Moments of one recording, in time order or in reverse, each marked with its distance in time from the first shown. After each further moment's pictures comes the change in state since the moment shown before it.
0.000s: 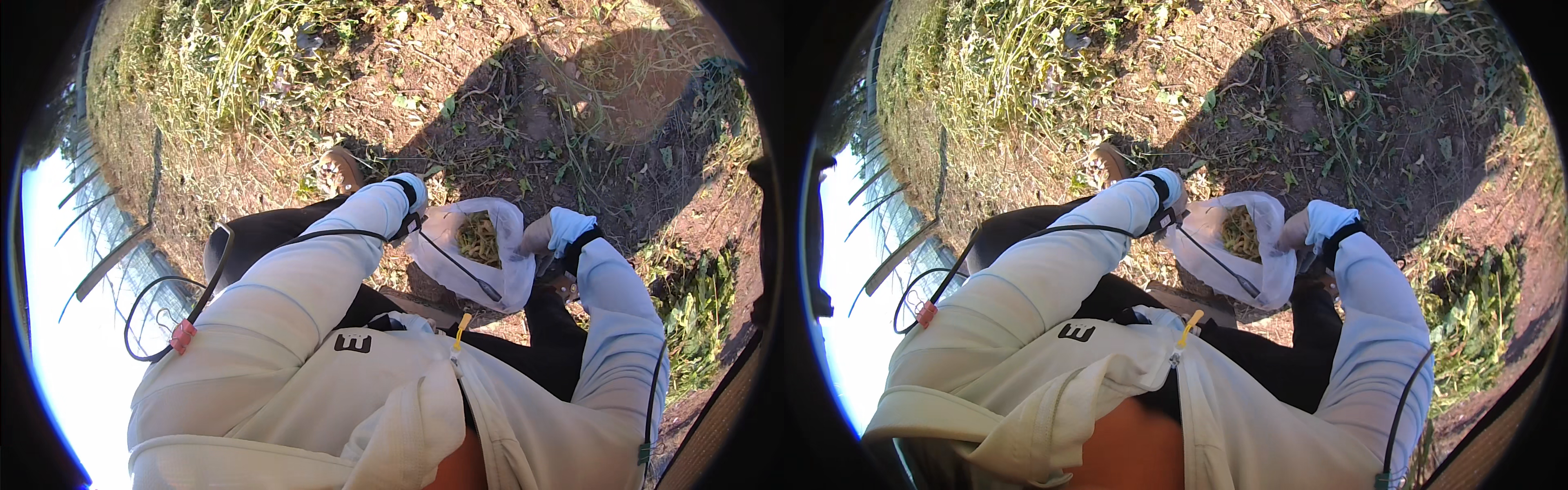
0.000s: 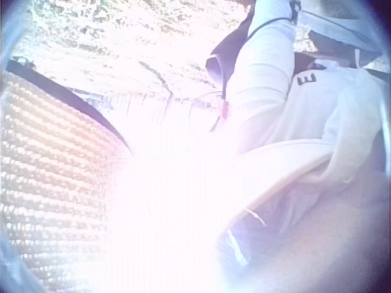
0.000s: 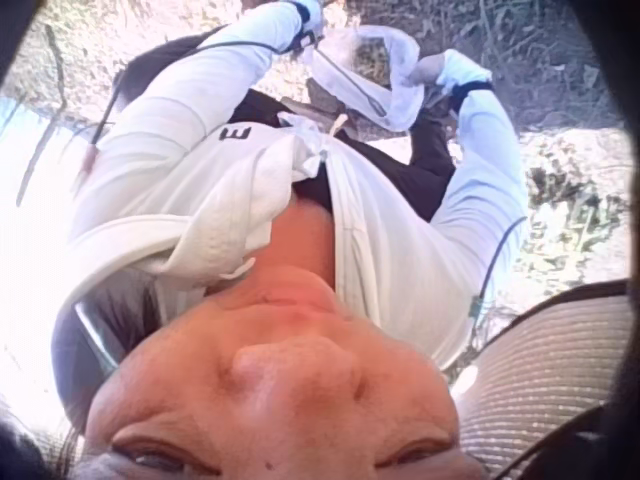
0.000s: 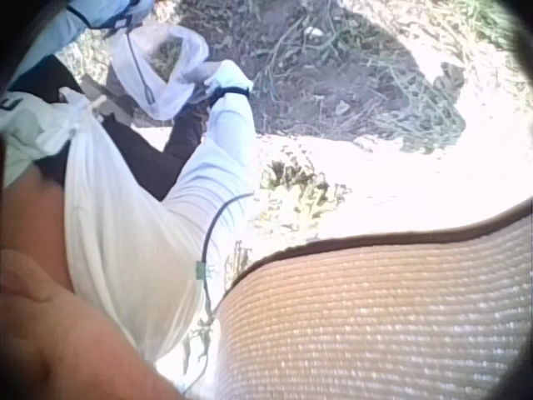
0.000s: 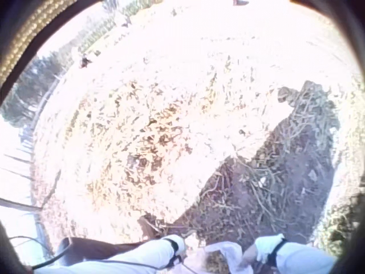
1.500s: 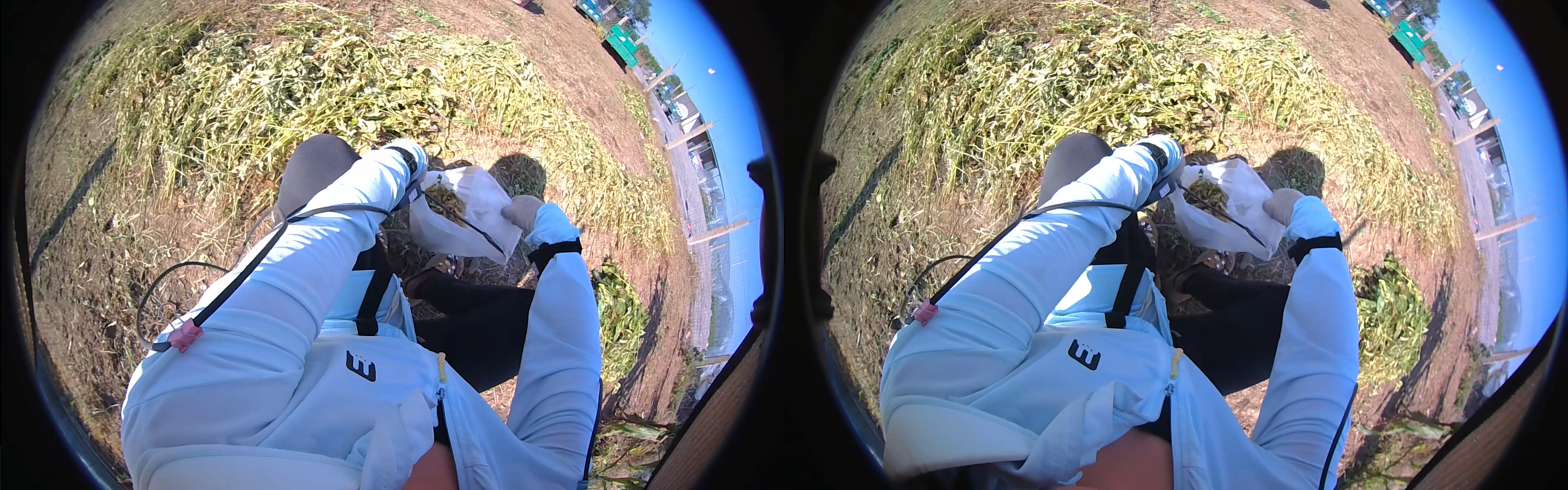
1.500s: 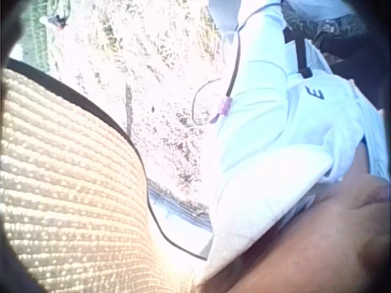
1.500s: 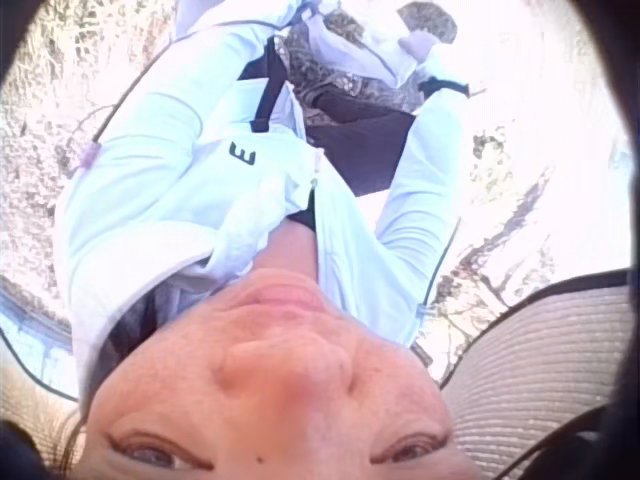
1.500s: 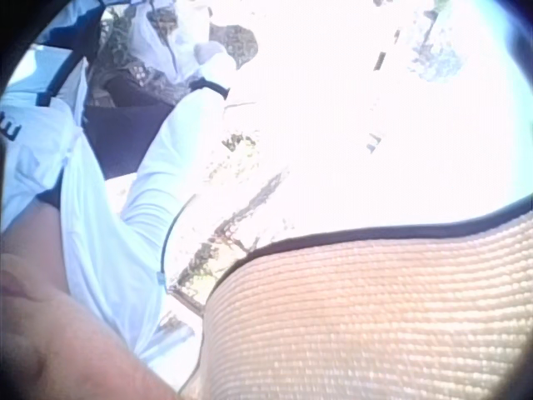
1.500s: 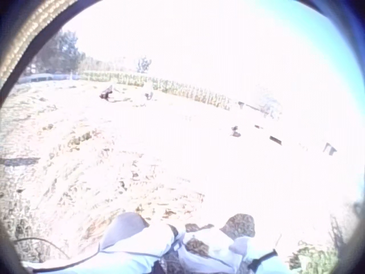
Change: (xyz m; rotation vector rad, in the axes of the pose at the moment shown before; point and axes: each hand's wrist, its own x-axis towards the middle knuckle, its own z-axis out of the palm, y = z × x) left_hand -0.337 -0.106 0.139 0.096 1.028 -0.318; right_hand -0.075 -0.355 0.203 -0.430 1.437 0.397
